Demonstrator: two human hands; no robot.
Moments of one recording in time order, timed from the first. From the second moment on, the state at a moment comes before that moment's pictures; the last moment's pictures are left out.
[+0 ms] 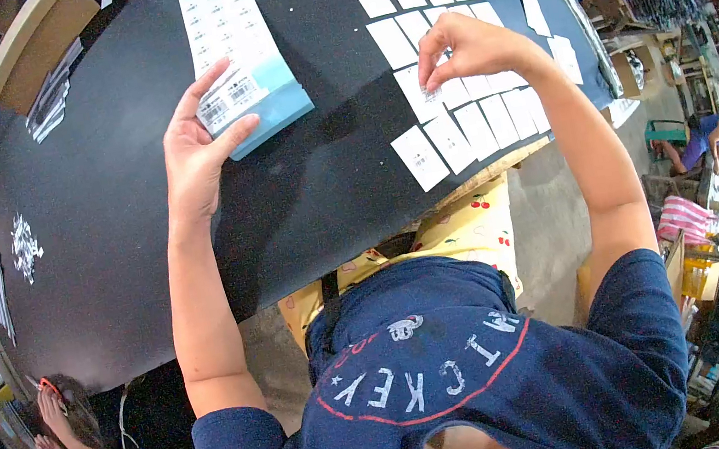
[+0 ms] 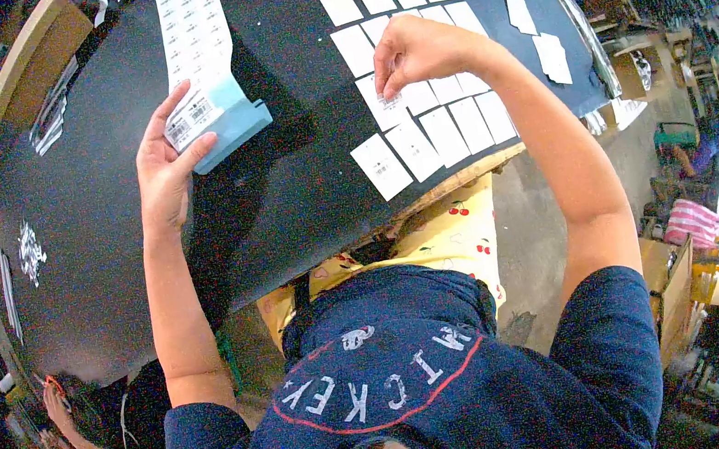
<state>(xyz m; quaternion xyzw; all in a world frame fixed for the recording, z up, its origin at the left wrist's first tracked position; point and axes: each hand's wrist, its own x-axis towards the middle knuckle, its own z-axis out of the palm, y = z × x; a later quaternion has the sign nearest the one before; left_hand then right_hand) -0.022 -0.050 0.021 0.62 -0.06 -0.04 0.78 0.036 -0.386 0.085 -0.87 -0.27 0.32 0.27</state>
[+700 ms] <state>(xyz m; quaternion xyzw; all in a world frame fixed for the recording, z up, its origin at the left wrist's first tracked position) -0.019 -0.047 0.016 0.64 -0.06 -0.06 0.77 0.026 -0.392 0.055 -0.90 -0.24 0.23 0.28</state>
